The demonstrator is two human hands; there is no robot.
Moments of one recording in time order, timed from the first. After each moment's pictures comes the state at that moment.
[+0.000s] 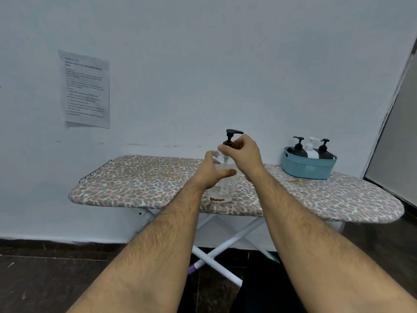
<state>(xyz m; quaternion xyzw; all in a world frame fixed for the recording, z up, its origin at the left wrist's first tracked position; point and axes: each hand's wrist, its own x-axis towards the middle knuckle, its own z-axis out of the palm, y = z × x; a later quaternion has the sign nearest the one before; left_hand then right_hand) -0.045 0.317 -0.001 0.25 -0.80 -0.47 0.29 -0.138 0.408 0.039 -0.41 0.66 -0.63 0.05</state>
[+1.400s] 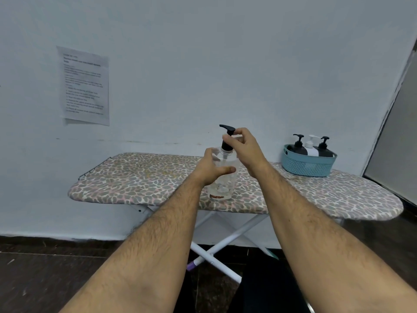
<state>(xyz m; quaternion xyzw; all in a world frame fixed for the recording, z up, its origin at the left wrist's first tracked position) -0.042 0.312 0.001 0.25 -0.80 -0.47 0.27 -0.142 0.412 0.047 -0.45 0.63 -0.63 0.11</state>
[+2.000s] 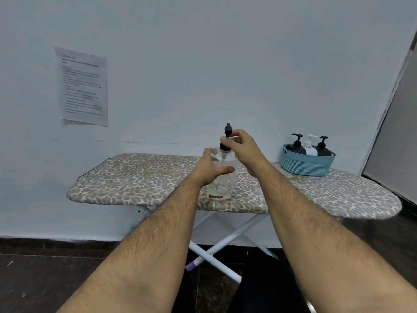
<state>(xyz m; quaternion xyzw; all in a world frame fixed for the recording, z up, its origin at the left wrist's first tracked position) -0.041 0.312 0.000 0.25 -0.80 -0.48 0.27 -0.142 0.413 0.048 -0.45 0.63 -0.62 0.14</state>
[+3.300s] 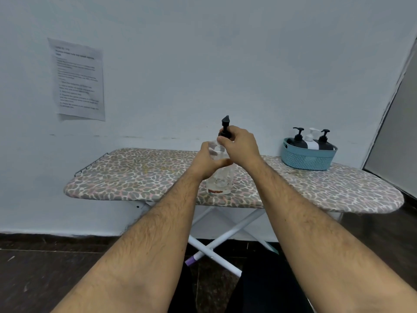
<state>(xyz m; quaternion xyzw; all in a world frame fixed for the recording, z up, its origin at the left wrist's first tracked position) -0.044 0.311 0.006 0.25 -0.79 -0.48 0.30 -0.134 0.402 0.052 -0.47 0.72 -0.50 -0.04</state>
